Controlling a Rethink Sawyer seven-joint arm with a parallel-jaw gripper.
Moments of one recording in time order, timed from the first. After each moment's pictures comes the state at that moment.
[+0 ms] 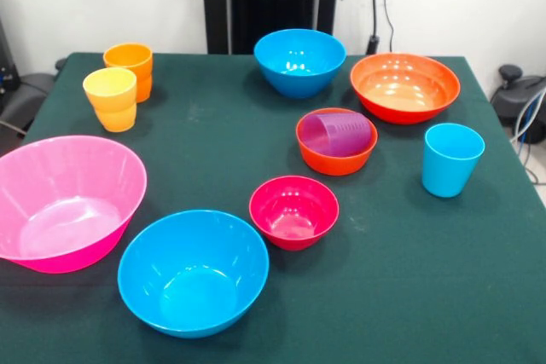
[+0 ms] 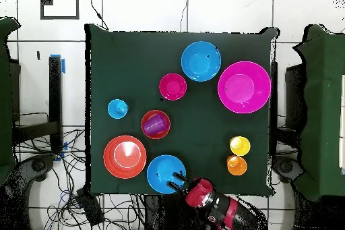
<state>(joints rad) -2.05 0.38 0.63 2.28 -0.40 0.48 2.12</state>
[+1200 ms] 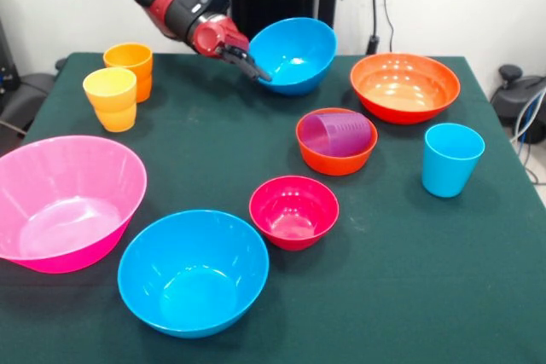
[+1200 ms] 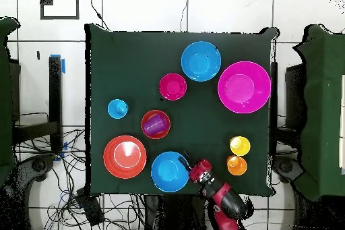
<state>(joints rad) -2.11 0.57 0.55 1.94 -0.64 0.36 2.12</state>
